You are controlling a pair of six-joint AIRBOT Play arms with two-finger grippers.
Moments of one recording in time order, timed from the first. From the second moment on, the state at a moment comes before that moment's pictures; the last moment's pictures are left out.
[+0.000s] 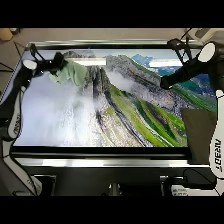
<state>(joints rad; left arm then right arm) 0.03 -1.93 1.95 0.75 -0.72 -1.62 0.01 -1.51 1.76 -1.41 1.39 1.06</state>
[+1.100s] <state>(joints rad) -0.85 -1.33 1.30 1.12 -1.02 -1.61 0.01 -0.96 1.52 -1.58 1.75 1.07</state>
